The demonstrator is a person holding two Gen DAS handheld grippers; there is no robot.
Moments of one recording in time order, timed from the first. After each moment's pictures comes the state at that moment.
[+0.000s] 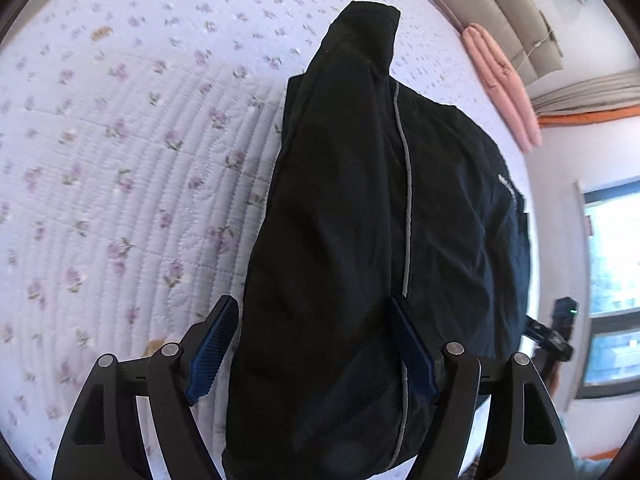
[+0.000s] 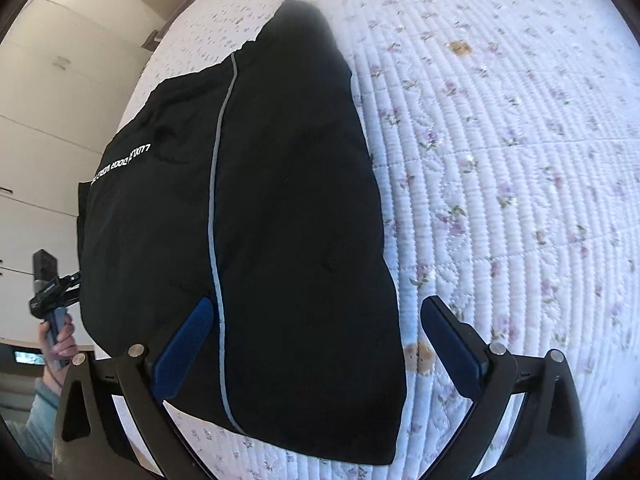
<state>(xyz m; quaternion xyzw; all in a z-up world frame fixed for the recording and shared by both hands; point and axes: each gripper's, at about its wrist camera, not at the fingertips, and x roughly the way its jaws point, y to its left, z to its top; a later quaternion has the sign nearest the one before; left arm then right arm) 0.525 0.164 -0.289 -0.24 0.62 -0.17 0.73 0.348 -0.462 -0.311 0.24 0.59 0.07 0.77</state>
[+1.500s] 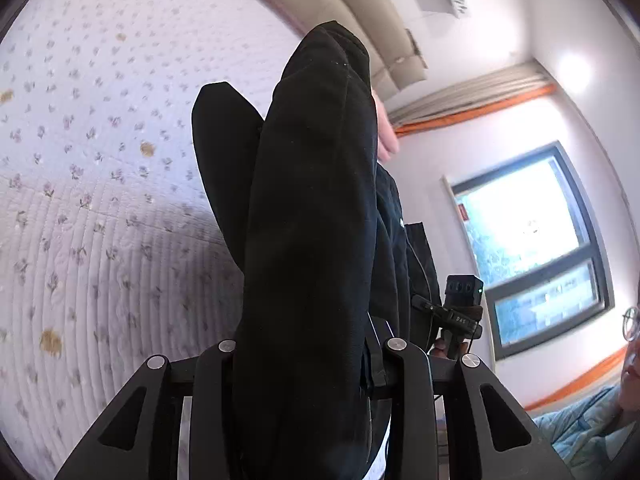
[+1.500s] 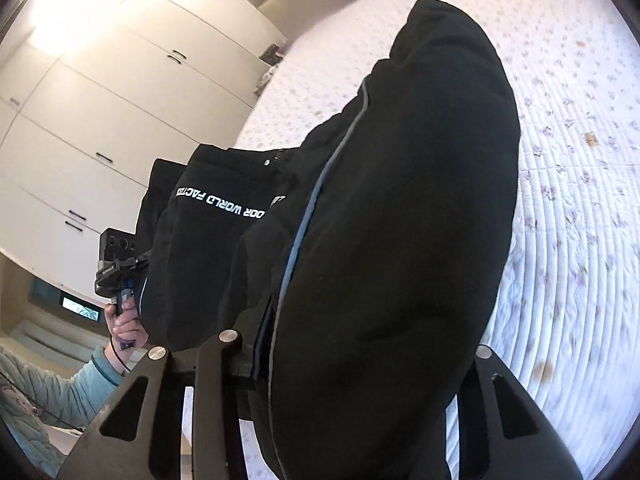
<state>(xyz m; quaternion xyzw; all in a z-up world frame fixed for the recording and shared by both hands) 0.460 0.158 -0.199 -0.31 0.48 -0.37 0.73 0.305 -0.438 -0.217 0.27 0.47 0.24 0.81</state>
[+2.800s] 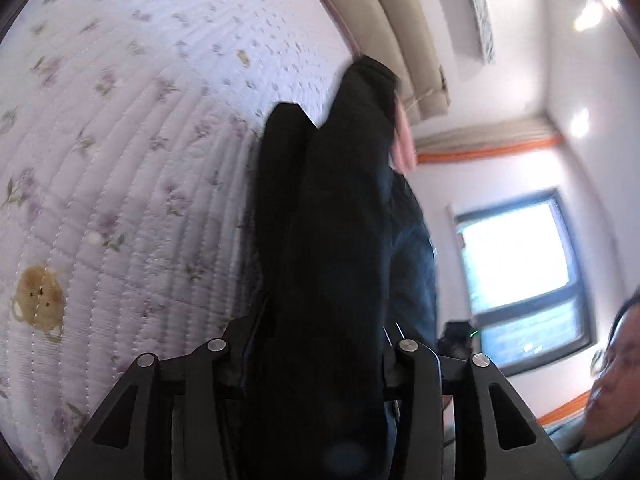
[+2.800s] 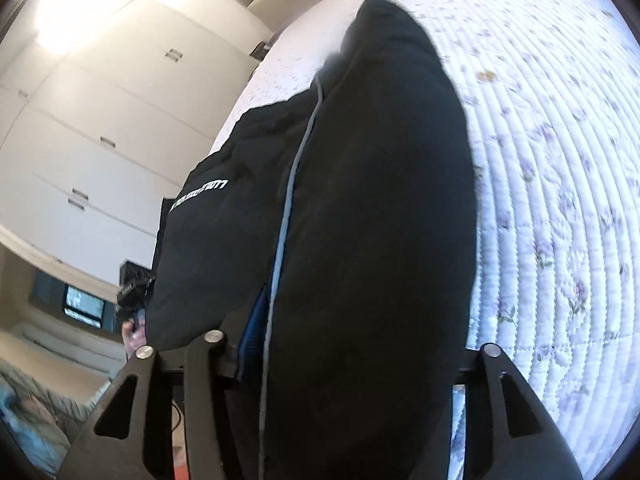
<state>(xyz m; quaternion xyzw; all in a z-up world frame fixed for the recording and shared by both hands) 0.232 0.264 -0.341 -0.42 0.46 -0.31 0.72 0.239 -0.461 -0.269 0.30 0.46 0.21 0.81</state>
